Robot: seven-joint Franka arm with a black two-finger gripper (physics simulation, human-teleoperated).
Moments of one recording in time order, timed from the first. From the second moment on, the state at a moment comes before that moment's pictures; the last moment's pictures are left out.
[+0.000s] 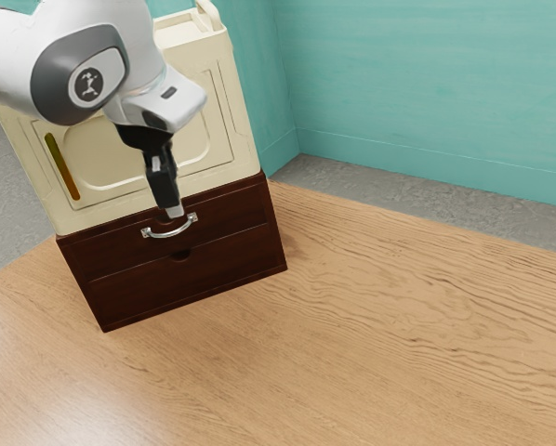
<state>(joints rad) -0.40 -0.02 0.49 -1.52 0.20 1.68 0.80</state>
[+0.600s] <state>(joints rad) -0.32 -0.04 0.45 -1.68 0.22 1.85 0.87</state>
